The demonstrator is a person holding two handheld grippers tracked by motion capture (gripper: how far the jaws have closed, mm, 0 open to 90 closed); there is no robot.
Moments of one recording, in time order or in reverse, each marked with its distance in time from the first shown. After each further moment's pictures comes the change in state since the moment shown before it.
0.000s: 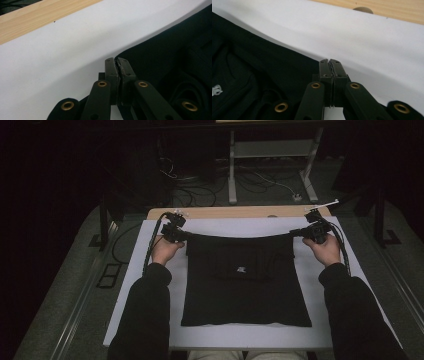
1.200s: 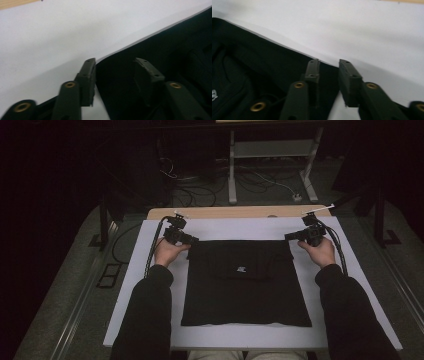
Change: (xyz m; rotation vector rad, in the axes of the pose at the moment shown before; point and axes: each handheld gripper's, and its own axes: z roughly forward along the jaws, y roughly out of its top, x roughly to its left) left arm 0.007 -0.005 0.019 0.030 -0.087 -0.116; right arm -0.008 -0.007 0.021 0.013 0.048 0.069
